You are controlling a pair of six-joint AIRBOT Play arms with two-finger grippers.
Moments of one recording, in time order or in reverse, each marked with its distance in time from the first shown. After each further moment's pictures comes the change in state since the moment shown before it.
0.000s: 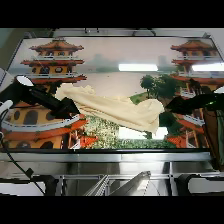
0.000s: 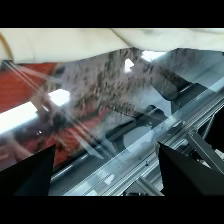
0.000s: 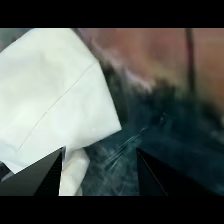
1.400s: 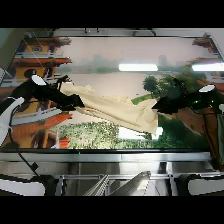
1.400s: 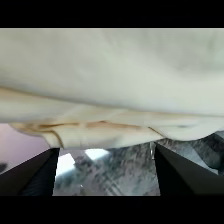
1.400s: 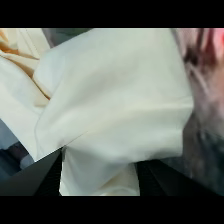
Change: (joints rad) left arm -0.044 -0.049 0.095 0.077 0.252 -0.024; right arm 0.119 -0.044 0.006 0.113 0.015 -0.058
